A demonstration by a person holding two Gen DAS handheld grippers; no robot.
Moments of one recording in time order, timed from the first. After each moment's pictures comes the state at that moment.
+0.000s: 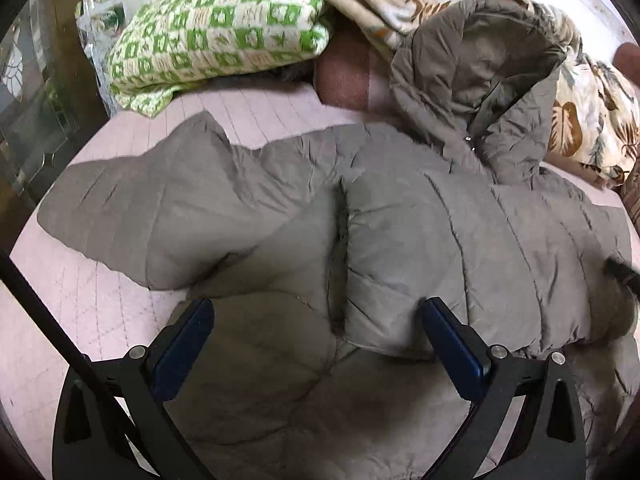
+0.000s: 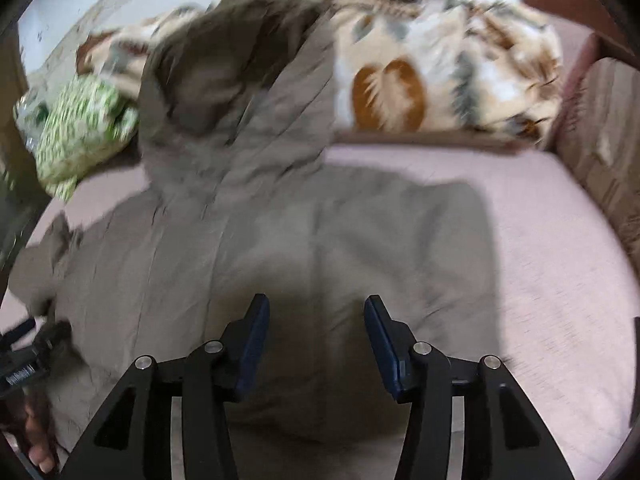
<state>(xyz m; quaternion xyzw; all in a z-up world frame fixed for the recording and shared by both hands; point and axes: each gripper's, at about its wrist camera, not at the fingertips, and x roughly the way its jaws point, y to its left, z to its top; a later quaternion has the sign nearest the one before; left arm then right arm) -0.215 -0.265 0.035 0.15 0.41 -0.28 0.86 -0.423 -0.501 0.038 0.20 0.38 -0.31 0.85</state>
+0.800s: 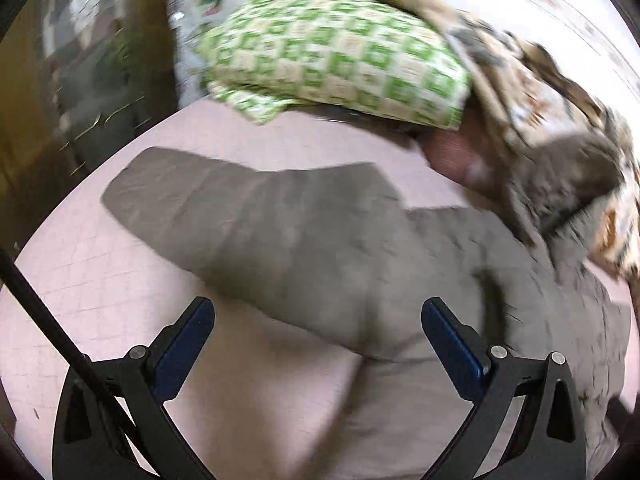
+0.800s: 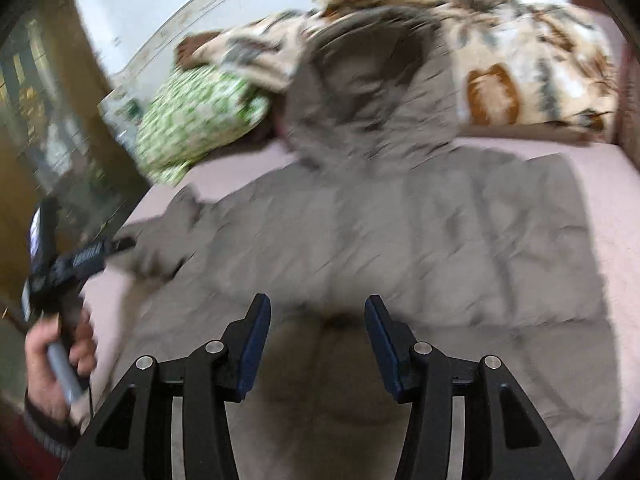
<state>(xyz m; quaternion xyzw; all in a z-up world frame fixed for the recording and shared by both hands) -0.113 -0.130 0.078 0.04 0.41 -0.20 0.89 -0.421 -0.372 0.065 0.23 0.32 -0.16 0.90</state>
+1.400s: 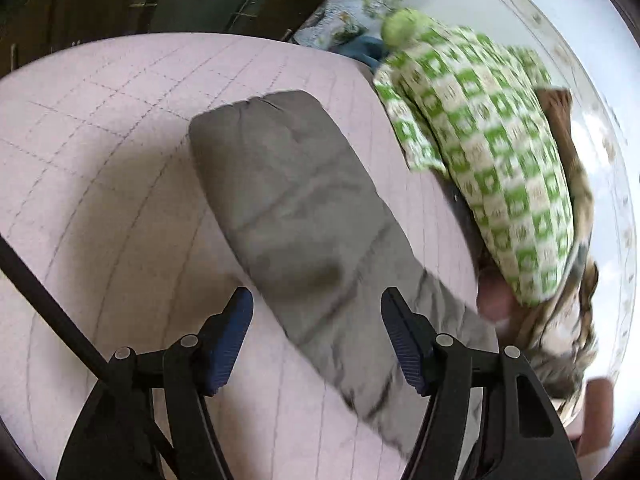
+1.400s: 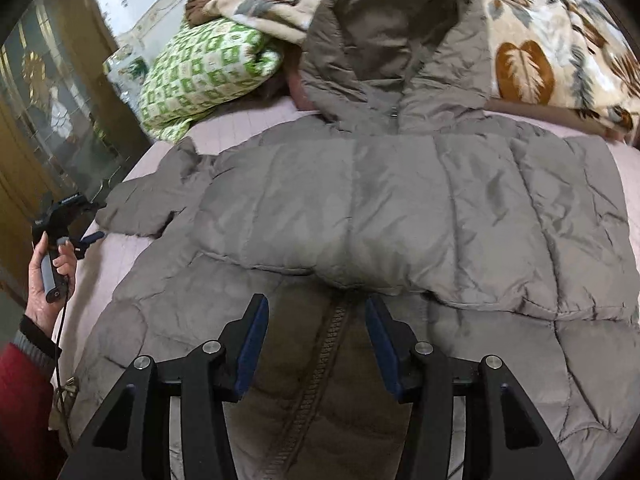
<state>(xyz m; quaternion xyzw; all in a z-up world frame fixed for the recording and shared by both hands) 0.054 0.029 0.006 -0.29 0.48 -0.16 0.81 -0.398 -0.379 0.028 0.22 0.37 -0.15 0.89</state>
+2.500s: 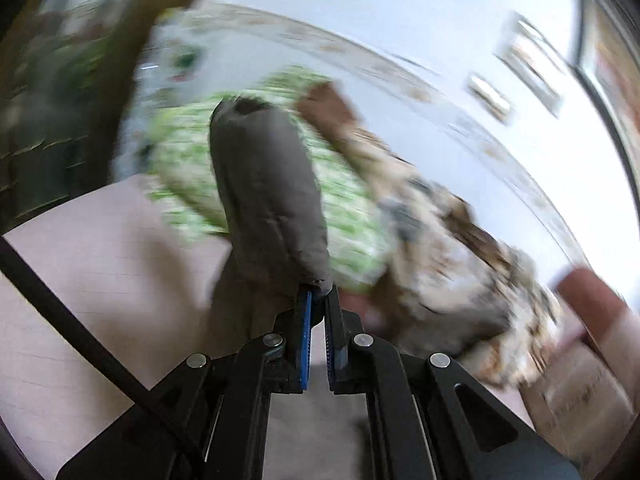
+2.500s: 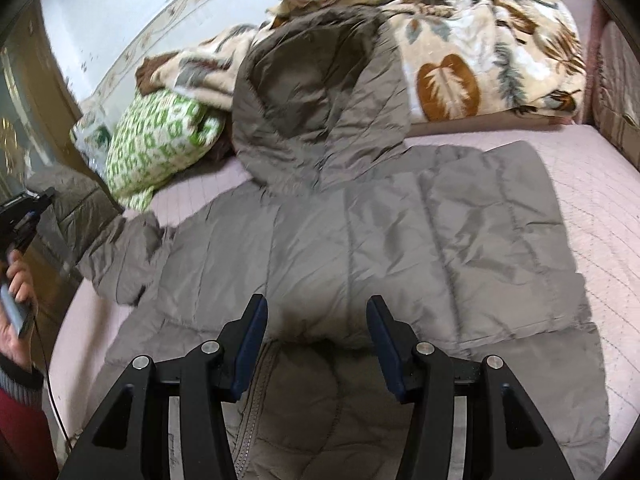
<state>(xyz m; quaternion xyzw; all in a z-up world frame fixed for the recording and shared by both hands) -0.077 -0.126 0.189 -0.14 0.27 -0.38 0.87 -0.442 -0.427 0.057 0.27 0.29 -0.23 0.89</state>
